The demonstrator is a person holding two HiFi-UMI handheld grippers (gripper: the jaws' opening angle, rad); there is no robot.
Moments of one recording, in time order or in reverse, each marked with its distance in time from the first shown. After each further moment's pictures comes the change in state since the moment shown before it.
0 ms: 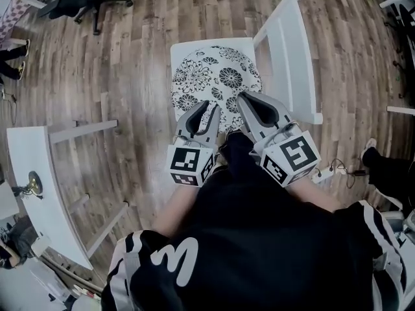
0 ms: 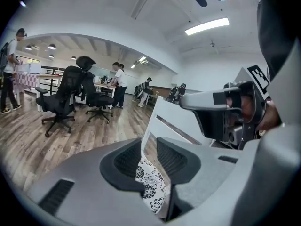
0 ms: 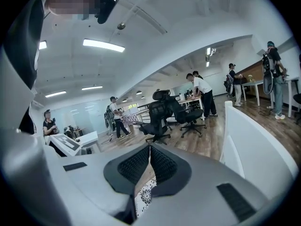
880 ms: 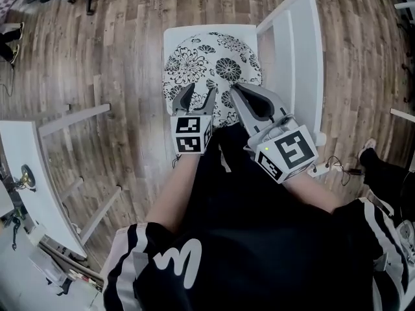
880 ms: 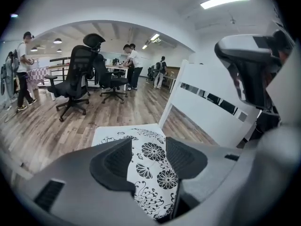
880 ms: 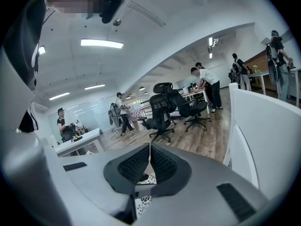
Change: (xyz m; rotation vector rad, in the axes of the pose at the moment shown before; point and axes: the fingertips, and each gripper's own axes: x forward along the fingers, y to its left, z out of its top) left arm 0.087 0.065 -0.095 -0.049 0.242 0.181; right arm 0.037 -0.036 -0.027 0.031 0.060 0.071
